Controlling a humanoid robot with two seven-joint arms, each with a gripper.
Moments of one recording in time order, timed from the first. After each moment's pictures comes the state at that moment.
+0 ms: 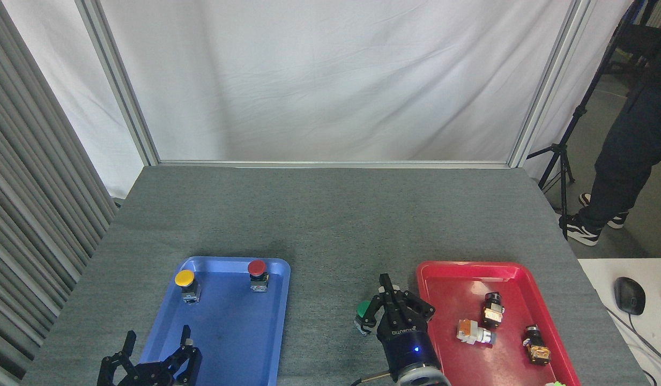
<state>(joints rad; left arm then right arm) 0.19 0.11 0.02 -1.60 -1.39 0.11 0.18 -0.02 0.19 0.18 -1.50 1.66 0.02 0.01</state>
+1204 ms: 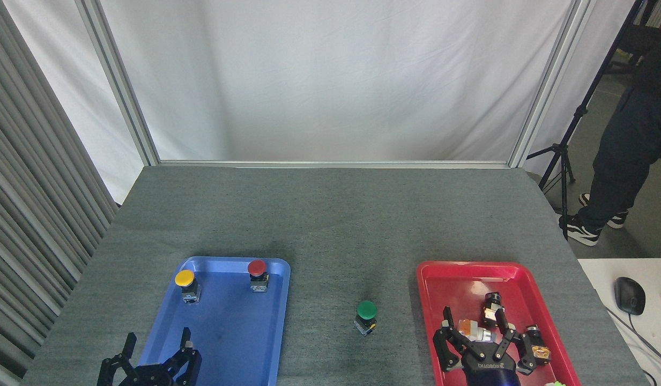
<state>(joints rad) 0.20 0.11 0.02 -1.60 -1.38 0.10 0.18 0.16 0.11 -0.08 -1.63 1.53 -0.07 -0.07</state>
